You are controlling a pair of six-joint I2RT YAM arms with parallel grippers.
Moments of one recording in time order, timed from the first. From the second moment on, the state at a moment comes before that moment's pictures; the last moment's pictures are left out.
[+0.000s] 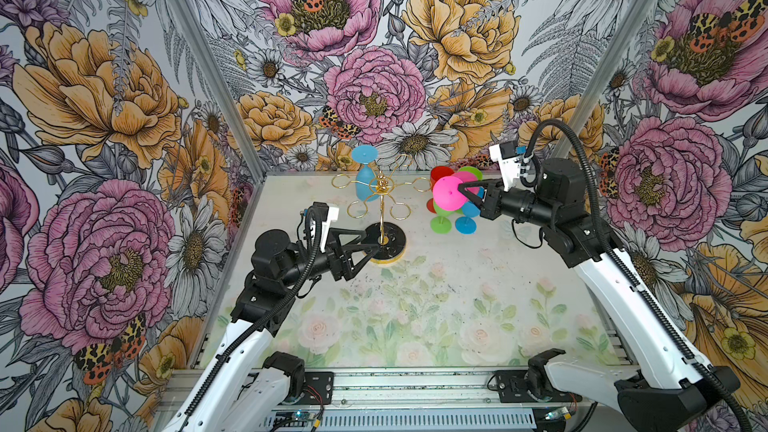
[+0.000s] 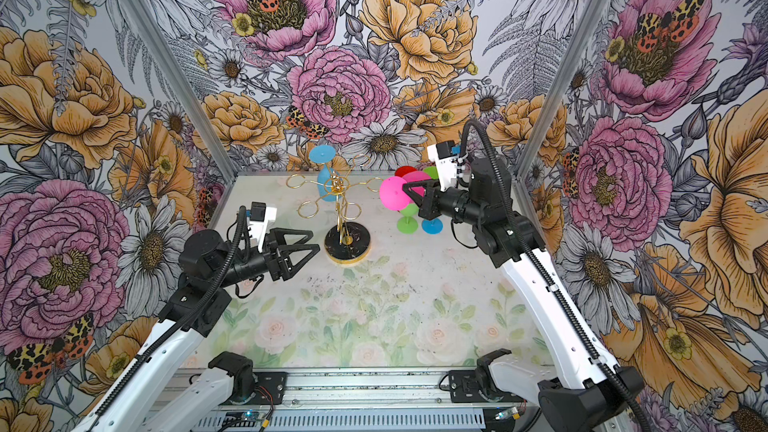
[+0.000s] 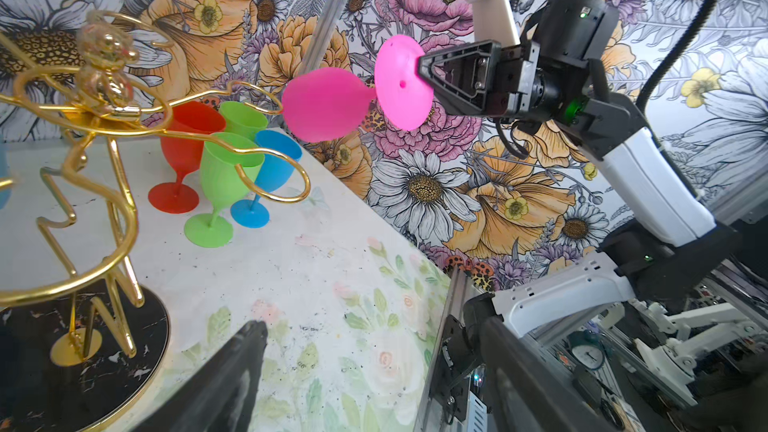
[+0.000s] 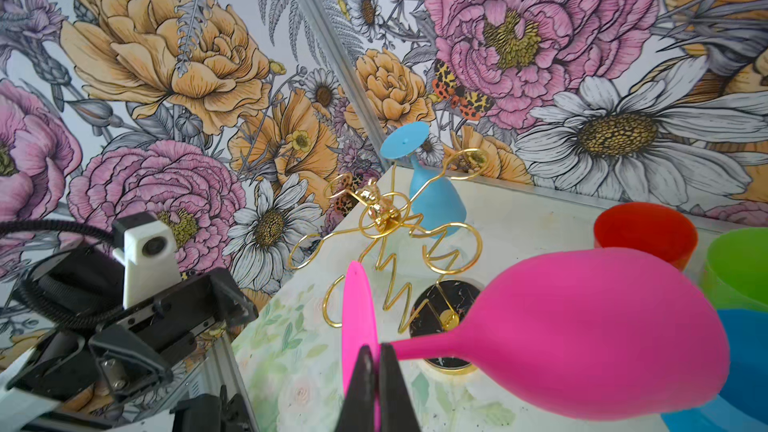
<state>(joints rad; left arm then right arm) -0.30 0.76 0.74 0.00 0.85 -0.52 0.35 1.15 1.35 -0.49 -0.62 0.29</state>
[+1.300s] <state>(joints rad) -0.43 0.92 0.75 0.18 1.08 -0.78 0.65 1.21 1.28 -0.48 -0.79 0.26</state>
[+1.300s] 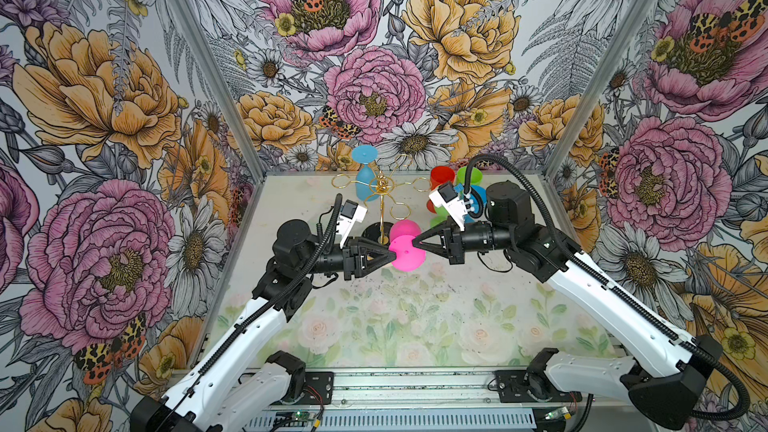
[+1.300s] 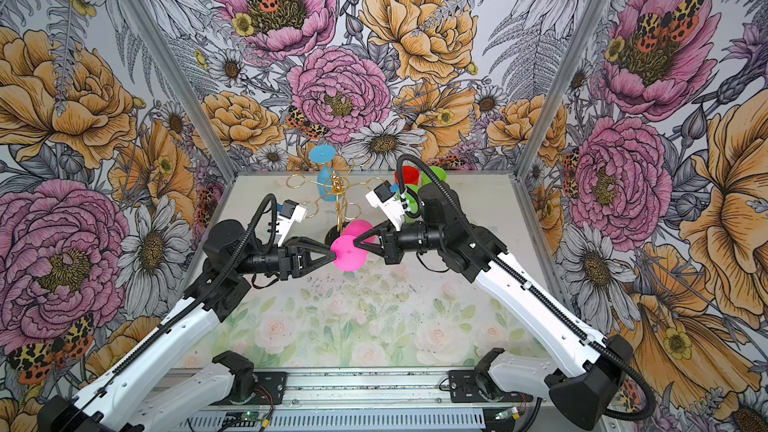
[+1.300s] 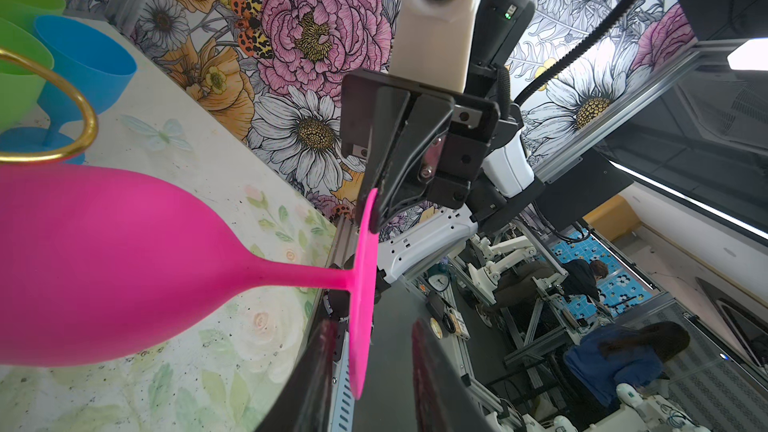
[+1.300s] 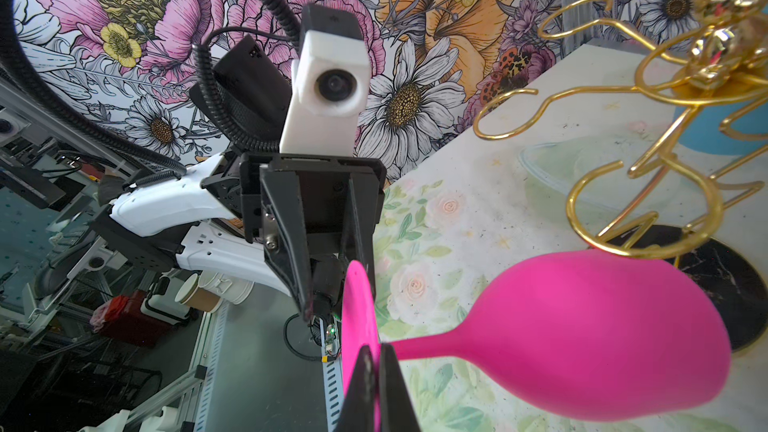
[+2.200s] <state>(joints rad) -0.47 0.94 0.76 0.18 1.08 -0.79 0.60 1.13 1.23 -0.46 -0.75 0.29</state>
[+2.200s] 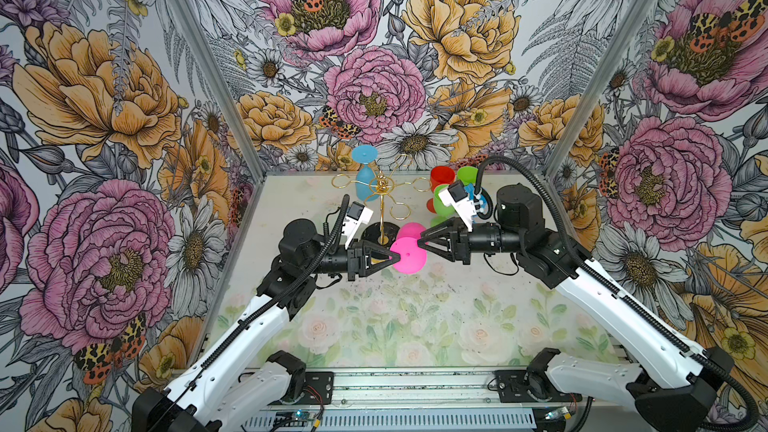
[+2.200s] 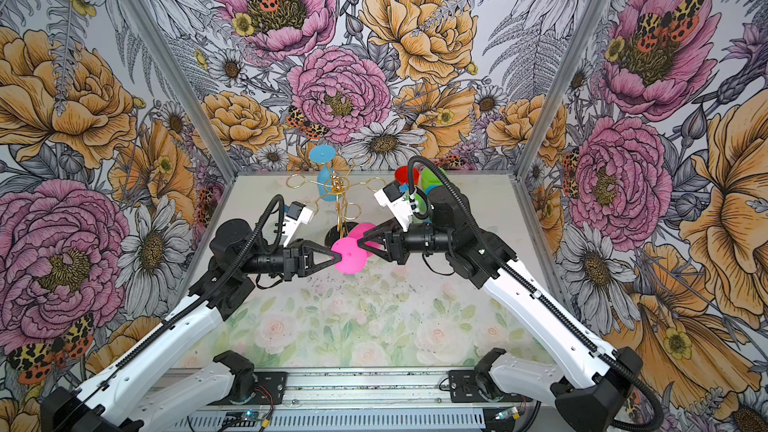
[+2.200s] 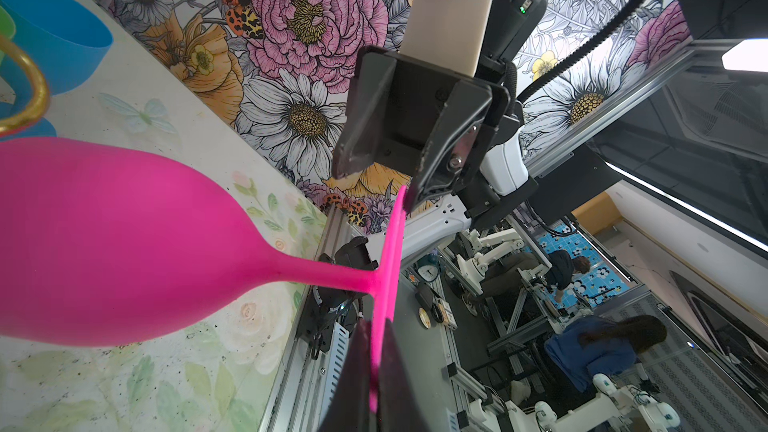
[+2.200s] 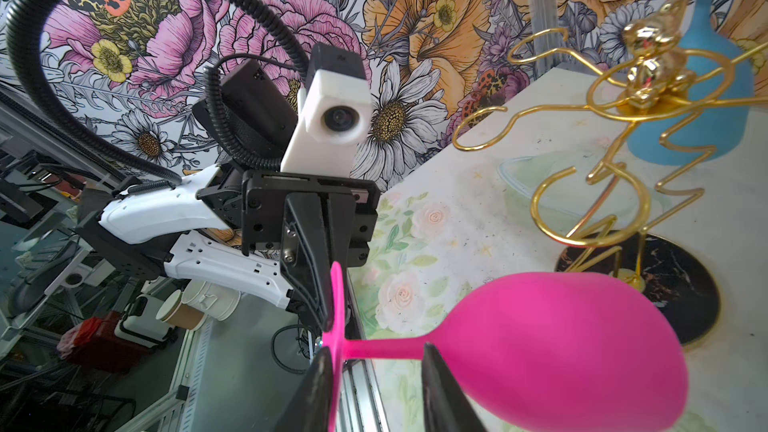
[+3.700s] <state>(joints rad) -1.19 0.80 0.60 -0.34 -0.26 0.68 0.40 1.41 1.47 -0.88 -0.63 0.37</state>
